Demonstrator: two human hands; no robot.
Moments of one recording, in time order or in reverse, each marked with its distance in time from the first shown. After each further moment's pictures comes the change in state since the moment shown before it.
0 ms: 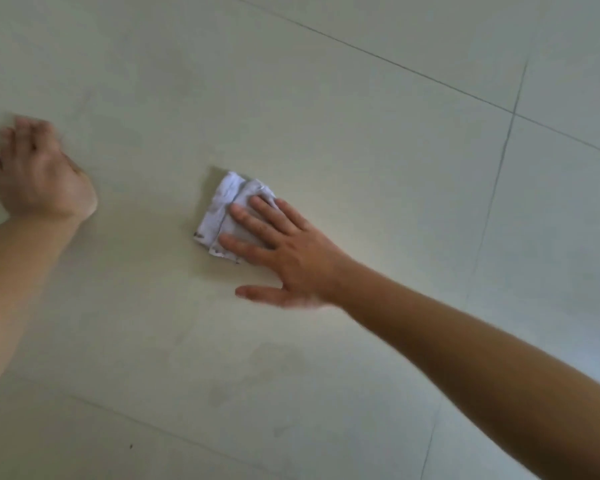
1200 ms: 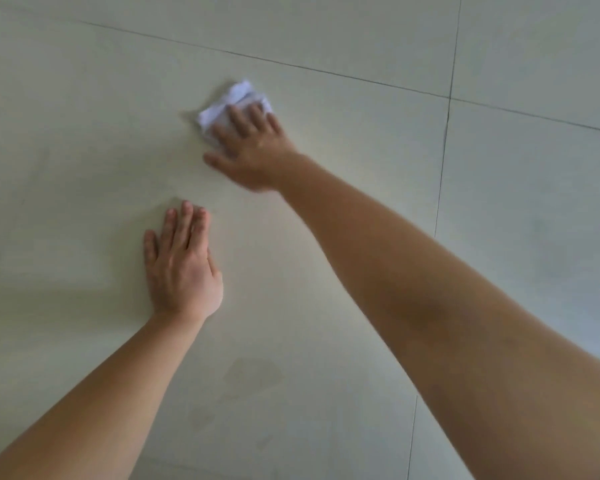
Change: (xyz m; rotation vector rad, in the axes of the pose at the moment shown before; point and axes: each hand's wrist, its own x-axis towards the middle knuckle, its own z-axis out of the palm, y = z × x) left_hand -0.181 0.172 -0.028 0.019 -0.064 0.504; right_hand 0.082 0.118 -0.055 0.180 -0.107 0.581
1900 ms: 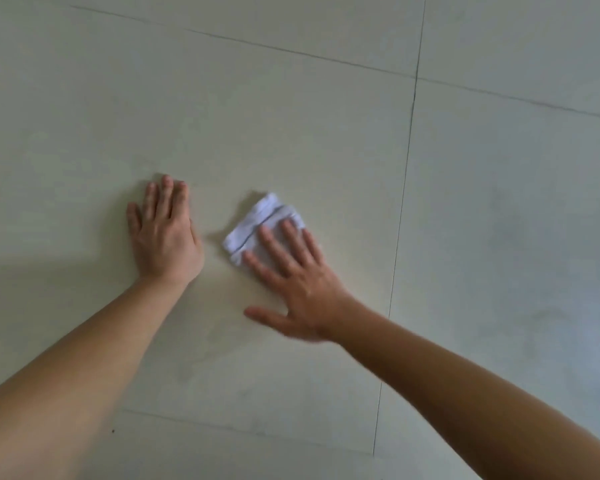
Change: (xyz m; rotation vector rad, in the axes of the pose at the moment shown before) left_hand -0.001 0.001 -0.003 -0.042 -0.039 0.007; right_hand -0.242 -0.004 0.115 0.005 0.157 -0.153
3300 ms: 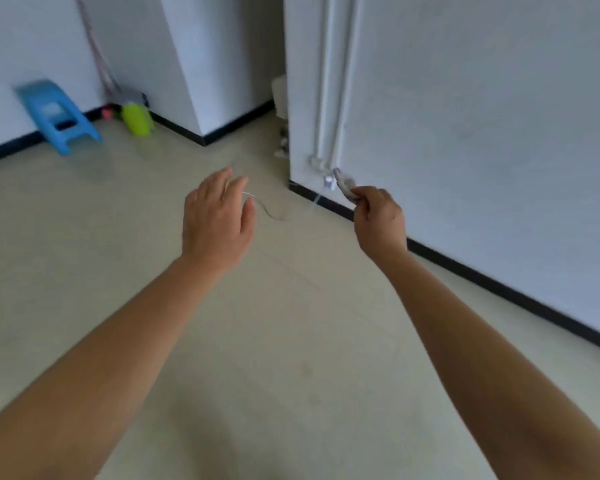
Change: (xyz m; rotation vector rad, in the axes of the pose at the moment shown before) left_hand -0.056 0.034 -1.100 0.083 0.601 -0.081; right_hand -0.061 -0.358 -0.995 0.429 0.651 0.088
